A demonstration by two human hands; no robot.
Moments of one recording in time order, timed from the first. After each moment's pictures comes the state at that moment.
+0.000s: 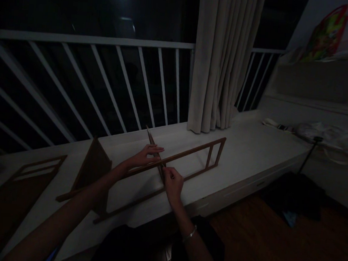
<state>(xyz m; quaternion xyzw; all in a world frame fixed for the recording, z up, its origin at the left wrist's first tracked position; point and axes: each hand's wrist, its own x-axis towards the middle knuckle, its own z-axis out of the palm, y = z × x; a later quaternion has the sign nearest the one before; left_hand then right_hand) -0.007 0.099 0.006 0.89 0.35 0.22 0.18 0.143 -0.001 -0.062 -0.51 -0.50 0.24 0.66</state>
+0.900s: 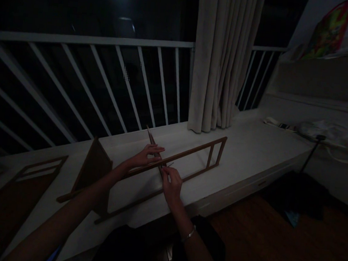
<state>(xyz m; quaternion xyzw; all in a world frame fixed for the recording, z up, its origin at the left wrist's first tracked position) -0.007 0.100 0.006 0.89 0.36 0.21 0.17 0.137 -0.003 -0.064 -0.45 -0.56 0.14 0.68</state>
